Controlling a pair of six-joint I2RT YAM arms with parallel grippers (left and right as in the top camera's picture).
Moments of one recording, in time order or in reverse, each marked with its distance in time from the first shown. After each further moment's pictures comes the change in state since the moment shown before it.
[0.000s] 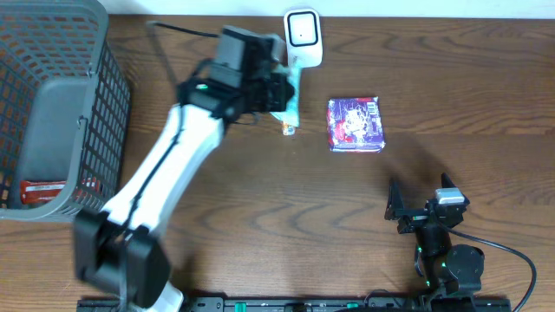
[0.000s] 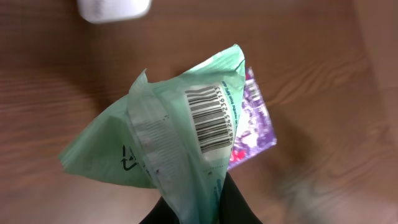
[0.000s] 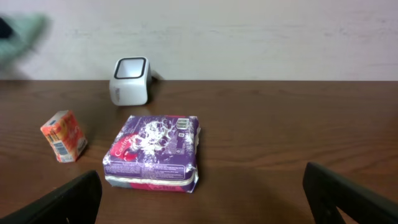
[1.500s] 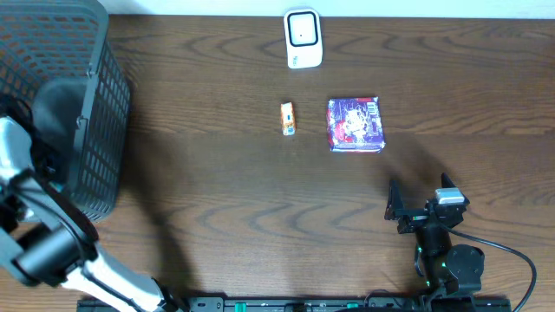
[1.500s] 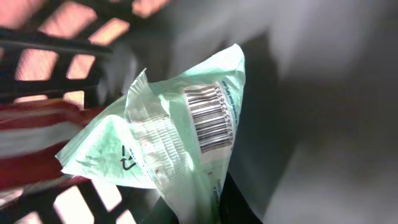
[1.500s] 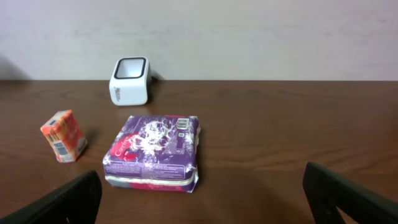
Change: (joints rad) left arm 1.074 0.171 0.004 -0.420 -0.700 -0.020; right arm 0.000 0.000 0.000 0.000 0.000 0.000
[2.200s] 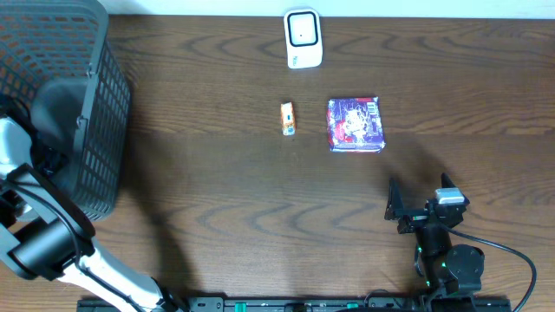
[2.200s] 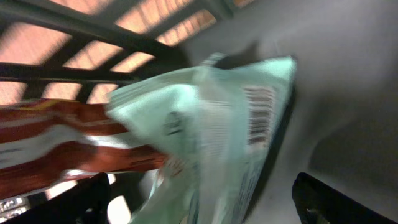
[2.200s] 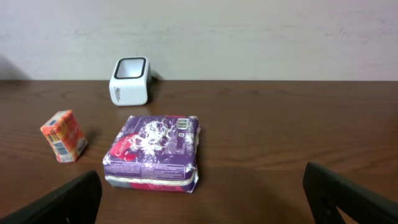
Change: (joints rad) left arm 0.011 0.079 0.000 0.049 -0.111 0.006; right arm 0.000 0.000 0.000 0.000 0.000 0.000
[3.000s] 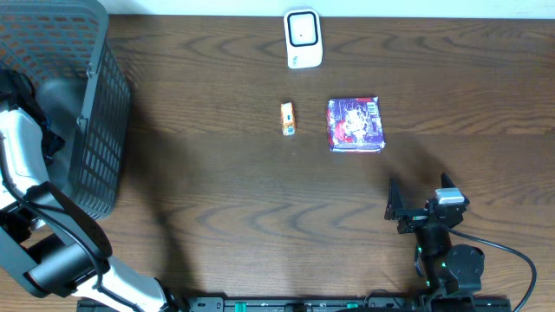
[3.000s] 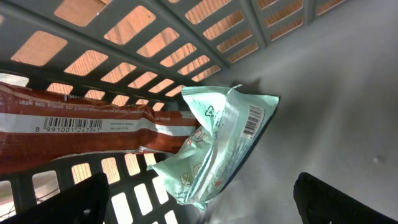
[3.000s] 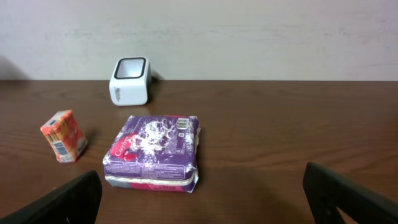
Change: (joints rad) left arm -0.097 -0.163 0.011 -0.017 -0.138 -0.002; right arm 0.000 0.000 0.000 0.000 0.000 0.000
